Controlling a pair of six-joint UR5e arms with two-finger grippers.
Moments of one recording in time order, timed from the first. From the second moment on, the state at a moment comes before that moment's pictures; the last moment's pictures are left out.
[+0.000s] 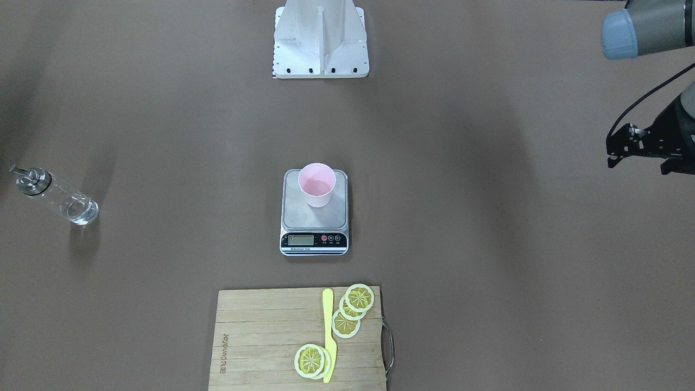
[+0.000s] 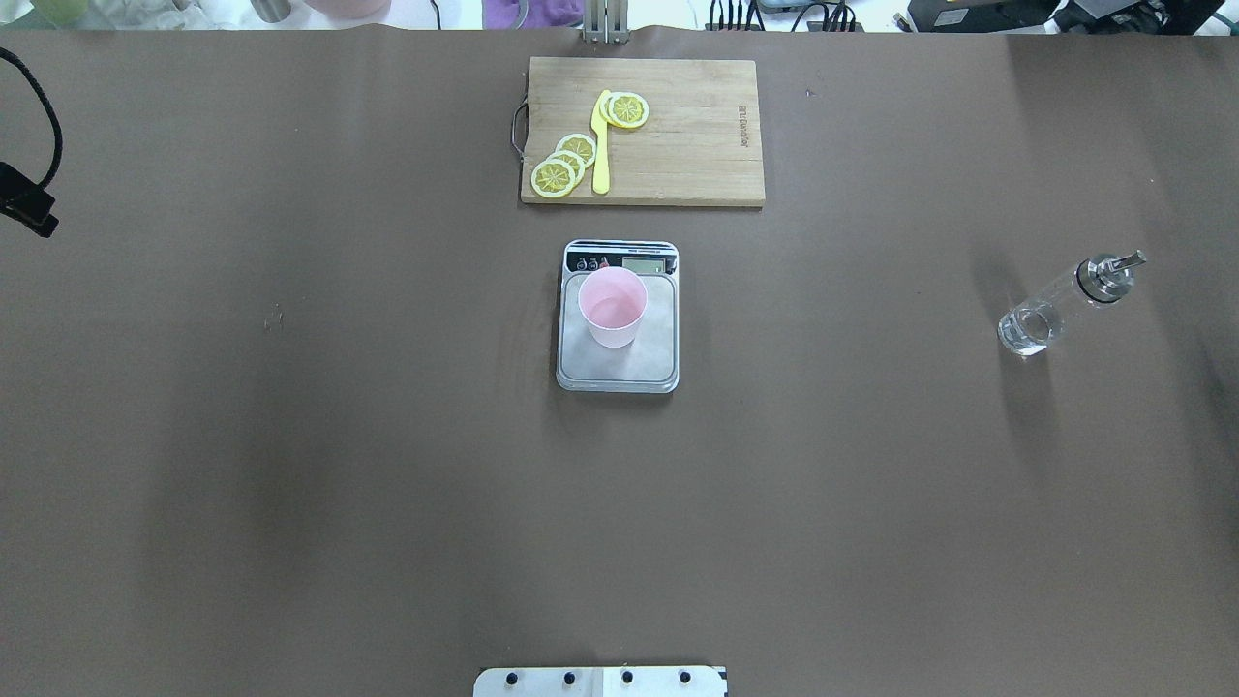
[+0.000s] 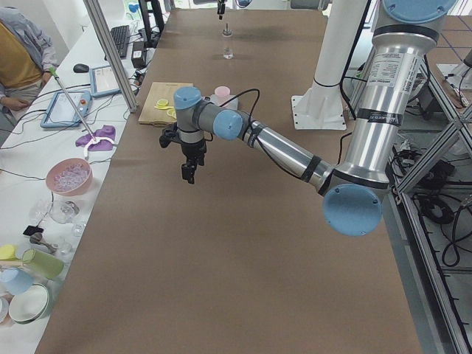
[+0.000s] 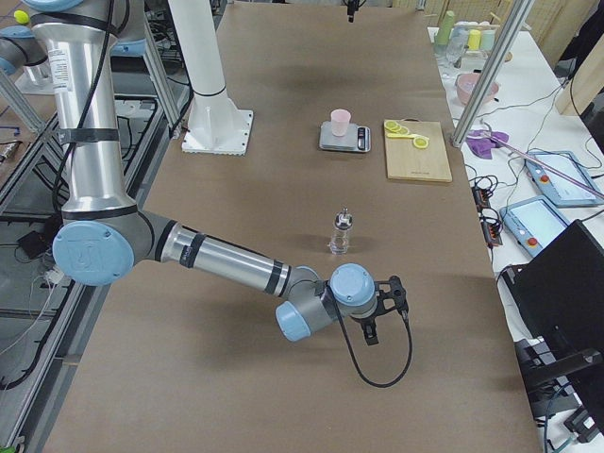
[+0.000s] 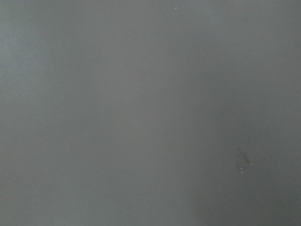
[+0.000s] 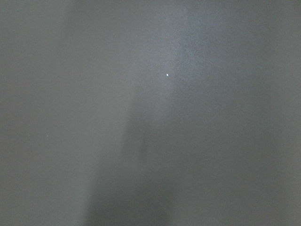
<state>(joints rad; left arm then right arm) -1.22 -1.76 -1.86 -1.40 -2.18 -0.23 1.48 -1.46 1.23 -0.95 2.39 0.11</state>
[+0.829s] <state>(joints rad) -1.39 -1.69 -1.74 -1.41 -2.32 -0.12 1.50 -1.59 1.79 -1.74 2.27 -0.17</state>
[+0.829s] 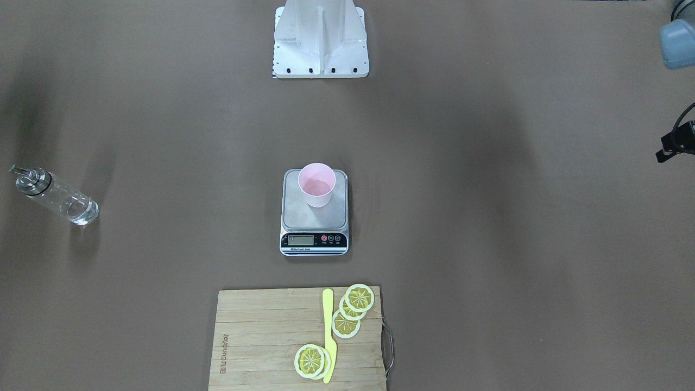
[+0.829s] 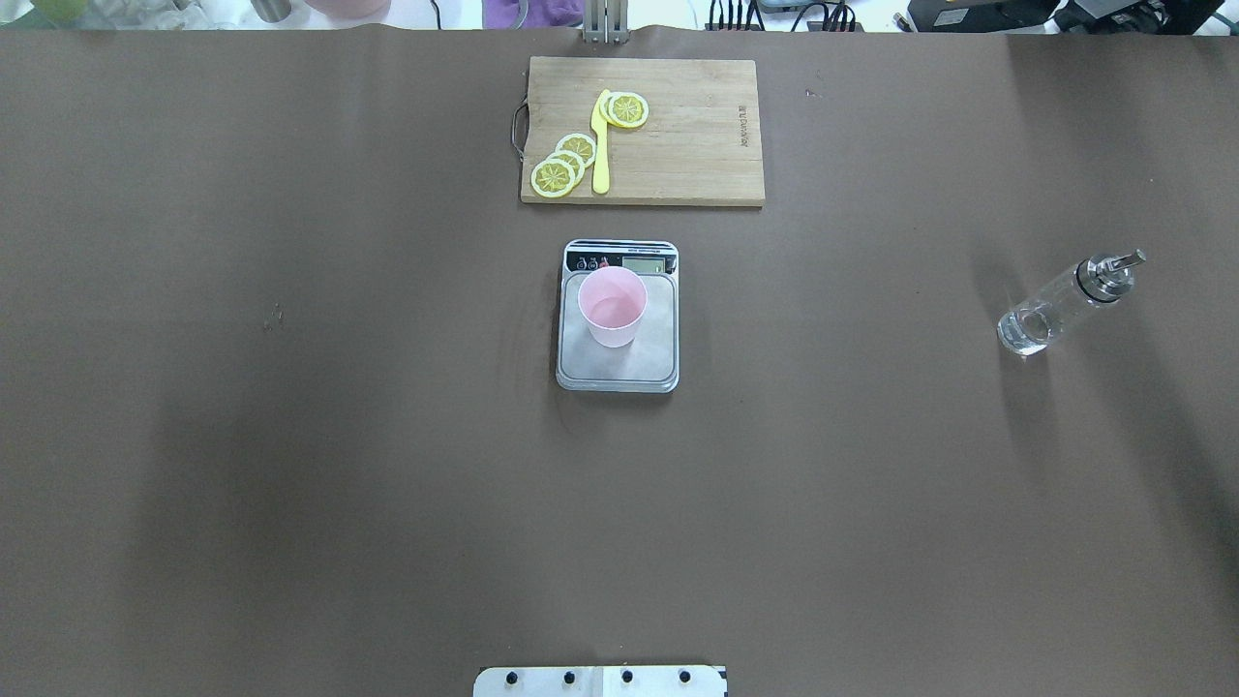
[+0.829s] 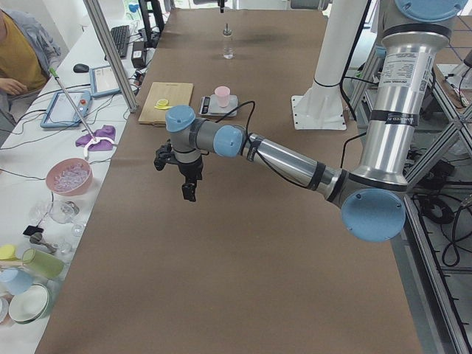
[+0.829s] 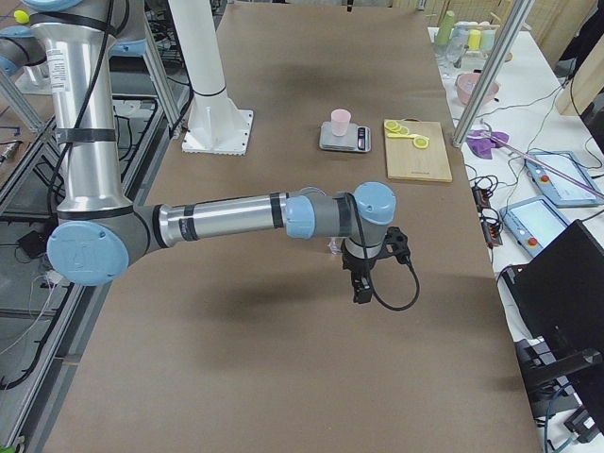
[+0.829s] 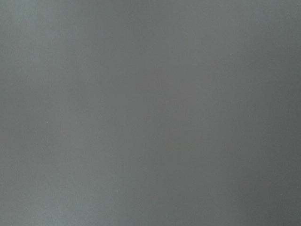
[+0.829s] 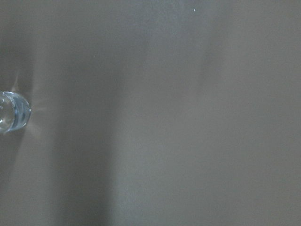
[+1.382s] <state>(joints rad) -1.54 -1.62 -1.59 -1.48 -2.35 0.12 1.51 -1.67 1.86 -1.75 2.27 -0.17</state>
